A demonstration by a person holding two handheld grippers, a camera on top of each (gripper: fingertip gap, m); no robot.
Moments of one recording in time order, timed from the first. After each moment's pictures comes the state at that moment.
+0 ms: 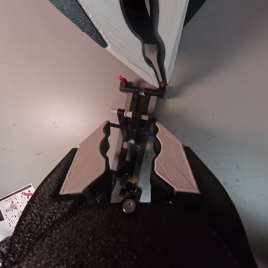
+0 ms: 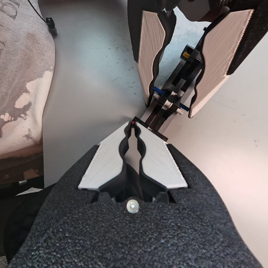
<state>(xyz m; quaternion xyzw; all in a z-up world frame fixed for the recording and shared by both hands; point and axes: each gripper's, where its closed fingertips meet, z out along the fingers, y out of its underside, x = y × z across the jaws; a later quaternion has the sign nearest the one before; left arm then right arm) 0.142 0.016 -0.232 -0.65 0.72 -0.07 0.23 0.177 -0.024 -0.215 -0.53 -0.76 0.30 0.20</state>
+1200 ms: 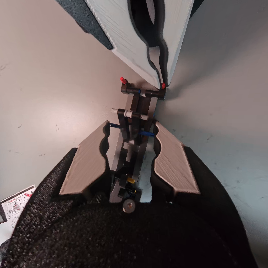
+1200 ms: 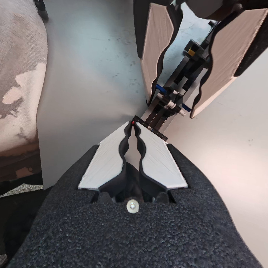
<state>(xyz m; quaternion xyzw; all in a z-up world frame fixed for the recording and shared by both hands) 0.142 0.016 -0.231 -0.64 0.73 -0.07 0.25 0.176 -0.026 -0.220 -0.53 -0.78 0.25 0.21</state>
